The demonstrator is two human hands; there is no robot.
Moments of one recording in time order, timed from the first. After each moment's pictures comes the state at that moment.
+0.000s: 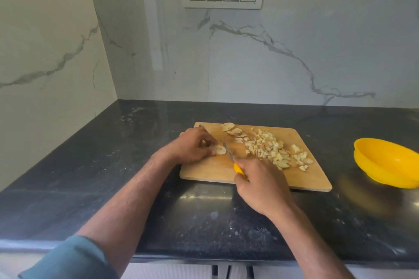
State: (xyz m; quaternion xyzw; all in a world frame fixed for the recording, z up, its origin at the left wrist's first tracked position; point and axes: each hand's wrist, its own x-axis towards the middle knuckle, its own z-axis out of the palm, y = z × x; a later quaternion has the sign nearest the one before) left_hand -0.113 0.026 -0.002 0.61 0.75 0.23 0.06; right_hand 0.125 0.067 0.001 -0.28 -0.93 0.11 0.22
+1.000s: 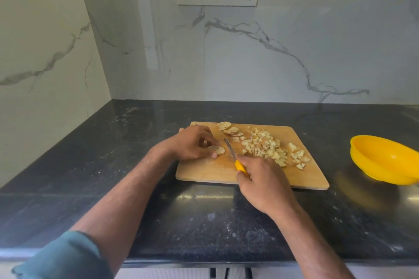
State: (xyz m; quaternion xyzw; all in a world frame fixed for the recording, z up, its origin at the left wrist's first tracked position) left_hand -0.119 0.034 0.005 0.66 0.71 0.21 0.11; right_hand 0.130 0.072 0.001 -0.28 -0.92 0.15 0.25
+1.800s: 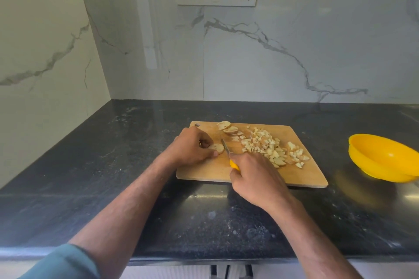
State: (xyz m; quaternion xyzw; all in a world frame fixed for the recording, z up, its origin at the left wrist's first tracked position) left_hand -0.095 0.028 -0.002 0.54 0.79 0.29 0.08; right_hand 0.117 0.068 0.006 -0.26 -0.94 0.12 0.20
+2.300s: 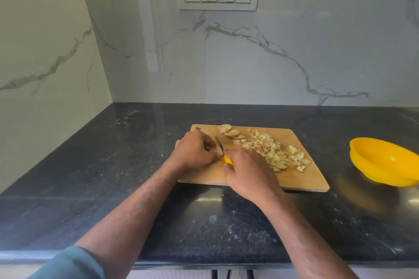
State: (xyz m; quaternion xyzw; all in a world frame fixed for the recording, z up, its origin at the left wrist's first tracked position) left_hand -0.083 0.031 -0.003 0.50 0.81 0.30 0.05; right_hand 0.097 0.071 0.013 -0.27 -0.93 0.11 0.22
